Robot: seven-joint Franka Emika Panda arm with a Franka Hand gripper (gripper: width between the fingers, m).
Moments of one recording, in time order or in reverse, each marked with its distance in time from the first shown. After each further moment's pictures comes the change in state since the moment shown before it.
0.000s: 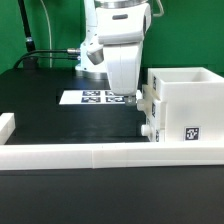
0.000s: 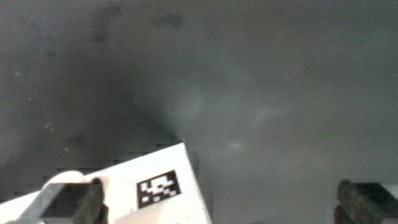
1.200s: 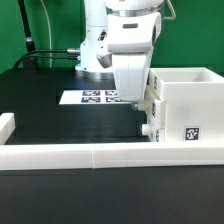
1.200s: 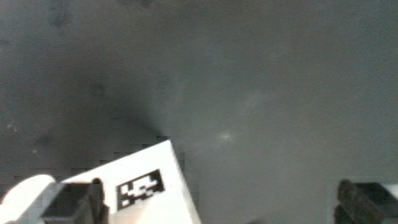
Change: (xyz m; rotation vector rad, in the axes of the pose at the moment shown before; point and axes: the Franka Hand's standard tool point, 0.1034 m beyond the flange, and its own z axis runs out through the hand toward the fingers) arm 0.013 -0.005 0.008 0.026 -0.038 0.065
